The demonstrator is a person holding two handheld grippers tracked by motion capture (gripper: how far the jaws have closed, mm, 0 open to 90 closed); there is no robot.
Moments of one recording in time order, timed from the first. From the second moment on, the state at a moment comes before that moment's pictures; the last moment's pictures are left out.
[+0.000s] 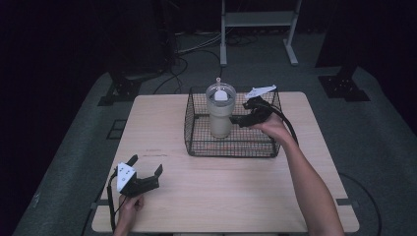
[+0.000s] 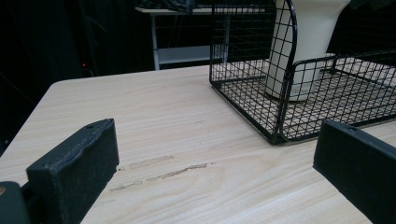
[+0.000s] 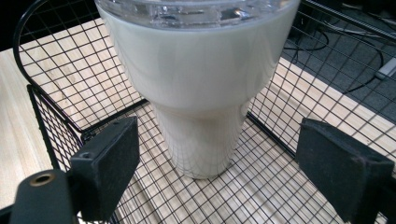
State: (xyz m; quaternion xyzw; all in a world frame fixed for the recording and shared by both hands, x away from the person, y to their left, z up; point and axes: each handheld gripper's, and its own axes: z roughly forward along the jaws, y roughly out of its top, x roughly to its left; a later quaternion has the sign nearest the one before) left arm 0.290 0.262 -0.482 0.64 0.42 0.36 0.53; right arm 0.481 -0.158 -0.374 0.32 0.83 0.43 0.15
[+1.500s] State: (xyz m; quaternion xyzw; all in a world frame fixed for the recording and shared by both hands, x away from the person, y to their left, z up) left arm 0.290 0.262 -0.482 0.64 0.42 0.36 0.53; right arm 0.417 -0.201 -0.359 0.30 0.83 0.44 0.15
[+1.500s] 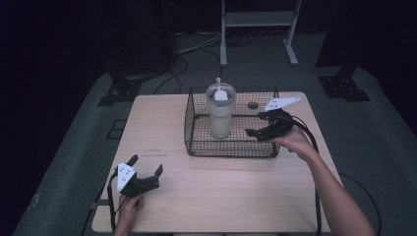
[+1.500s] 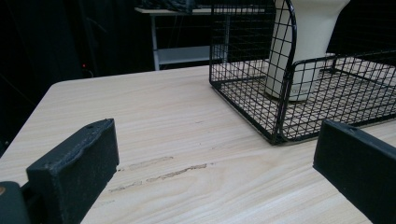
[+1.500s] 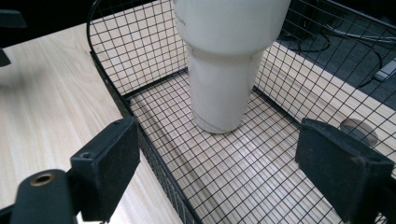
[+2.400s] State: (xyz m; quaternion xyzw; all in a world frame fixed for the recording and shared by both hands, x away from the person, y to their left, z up) left arm 0.290 0.261 -0.482 0.64 0.42 0.36 0.53; right arm 0.373 -0.229 -0.371 0.30 0.82 0.46 0.15
